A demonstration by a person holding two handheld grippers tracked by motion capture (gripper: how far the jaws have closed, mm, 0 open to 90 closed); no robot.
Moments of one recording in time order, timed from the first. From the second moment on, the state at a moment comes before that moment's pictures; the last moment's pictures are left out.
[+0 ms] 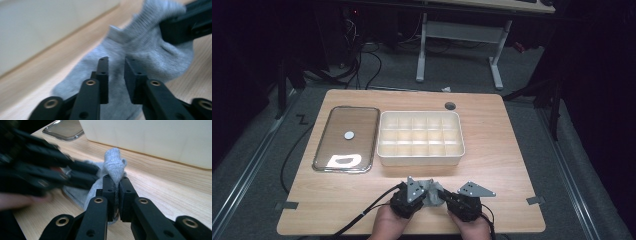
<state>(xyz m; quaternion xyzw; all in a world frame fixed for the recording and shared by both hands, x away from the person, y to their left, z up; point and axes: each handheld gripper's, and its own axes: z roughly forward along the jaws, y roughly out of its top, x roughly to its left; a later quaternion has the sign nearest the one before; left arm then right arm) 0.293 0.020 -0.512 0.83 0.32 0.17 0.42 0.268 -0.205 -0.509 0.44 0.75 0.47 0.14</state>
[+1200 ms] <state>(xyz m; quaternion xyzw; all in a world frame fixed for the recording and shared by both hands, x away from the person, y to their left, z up) 0.323 0.084 -0.530 0.83 0.35 0.16 0.41 0.272 -0.192 -0.497 0.46 0.78 0.39 0.16</state>
